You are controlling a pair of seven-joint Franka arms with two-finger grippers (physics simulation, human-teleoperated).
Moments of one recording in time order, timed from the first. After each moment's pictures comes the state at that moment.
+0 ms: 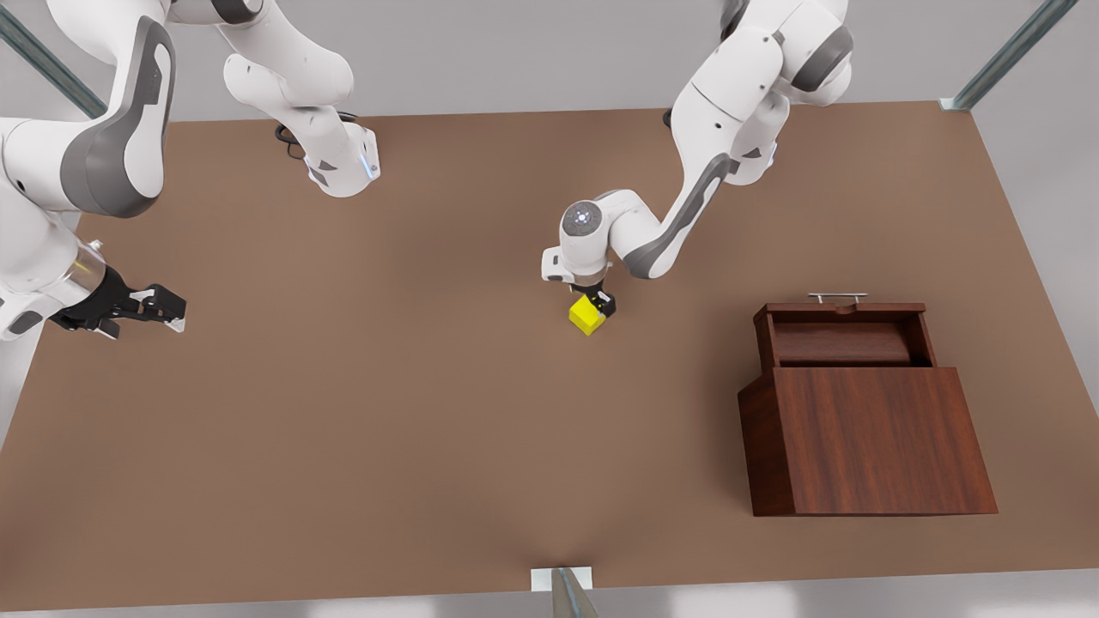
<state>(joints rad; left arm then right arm) -0.57 0.50 -0.27 -1.98 0.35 2.41 -0.21 -0.02 0.12 -0.07 -1.47 -0.02 1.65 -0.19</state>
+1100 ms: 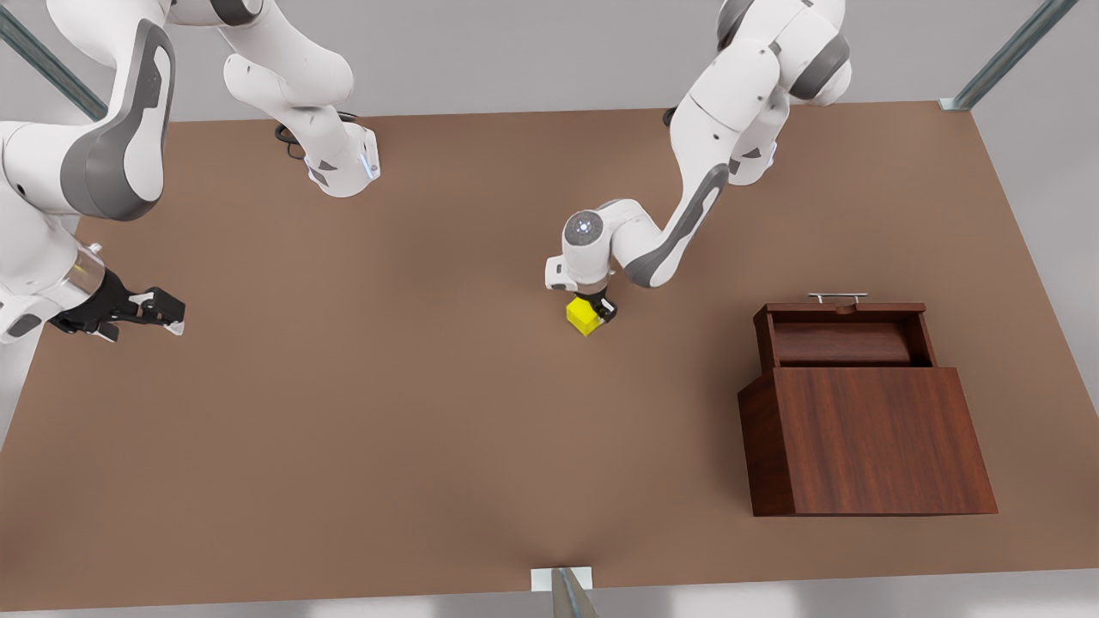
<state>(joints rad) -0.57 0.51 -0.25 -1.97 0.40 2.39 -0.23 -0.03 0.13 -0.07 -1.47 -0.02 1.66 -0.19</state>
